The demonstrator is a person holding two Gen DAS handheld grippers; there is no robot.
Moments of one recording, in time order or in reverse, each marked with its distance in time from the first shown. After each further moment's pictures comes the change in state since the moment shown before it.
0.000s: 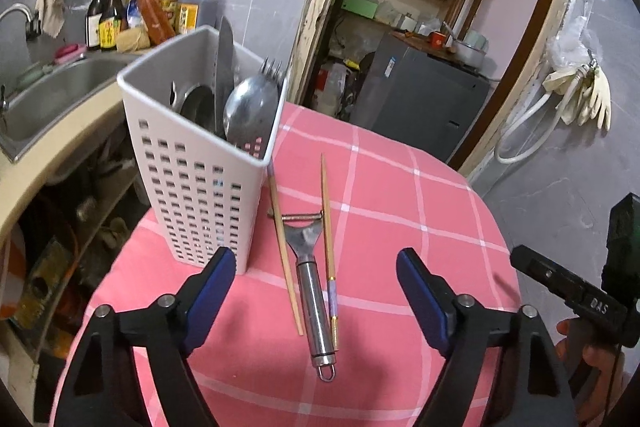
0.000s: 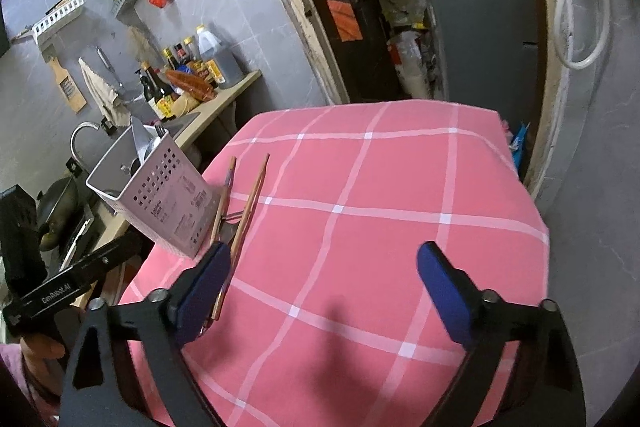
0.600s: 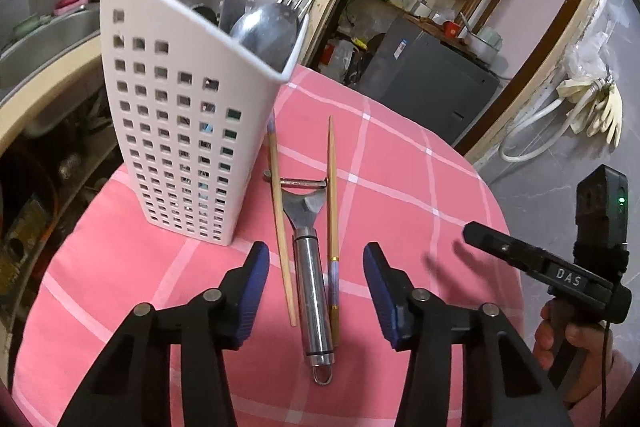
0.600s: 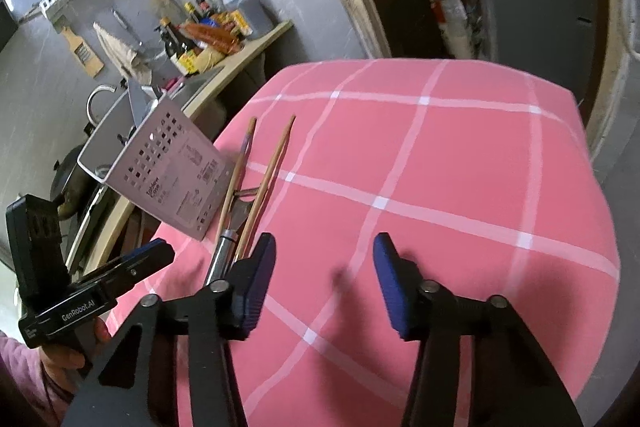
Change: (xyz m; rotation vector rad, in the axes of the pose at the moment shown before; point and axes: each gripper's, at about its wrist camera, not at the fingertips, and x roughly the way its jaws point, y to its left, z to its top) left arm 0.041 0.011 -0.015 -0.101 0.087 -0.040; right arm 0.074 0.011 0.008 -0.052 0.185 0.138
